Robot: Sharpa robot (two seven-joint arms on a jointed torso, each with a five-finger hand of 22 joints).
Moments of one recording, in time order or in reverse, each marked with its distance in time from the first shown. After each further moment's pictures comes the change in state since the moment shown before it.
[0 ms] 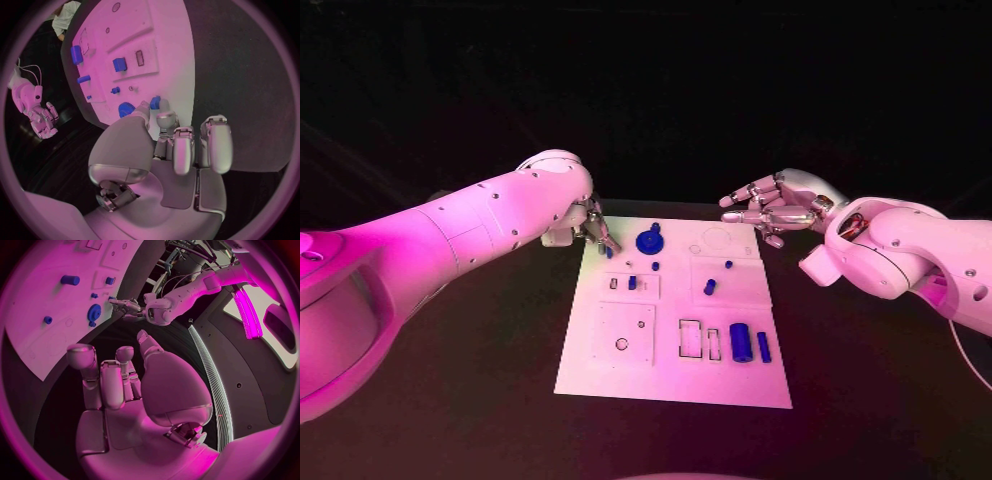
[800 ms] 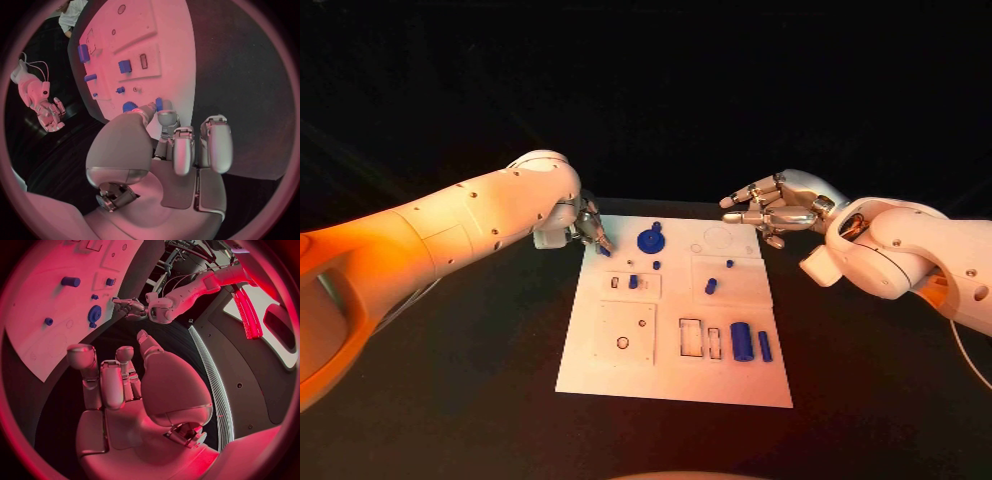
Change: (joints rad) left arm 0.000 -0.084 -0.003 0.094 0.066 -0.035 0.029; left_hand 0.066 -0.083 0.401 -0.056 0.005 -0.043 0.007 0.033 0.012 -0.010 -0.002 -0.031 -0.042 0.000 -0.007 0.000 0.001 0.000 0.004 -0.011 0.000 0.000; right arm -0.002 0.001 -0.001 -0.004 0.000 0.008 -0.001; right_hand 0.000 0.000 0.000 0.000 0.000 0.000 0.000 0.000 0.000 0.000 0.000 0.000 -0.001 0.000 0.000 0.000 0.000 0.000 0.000 0.000 0.000 0.000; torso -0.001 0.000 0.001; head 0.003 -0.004
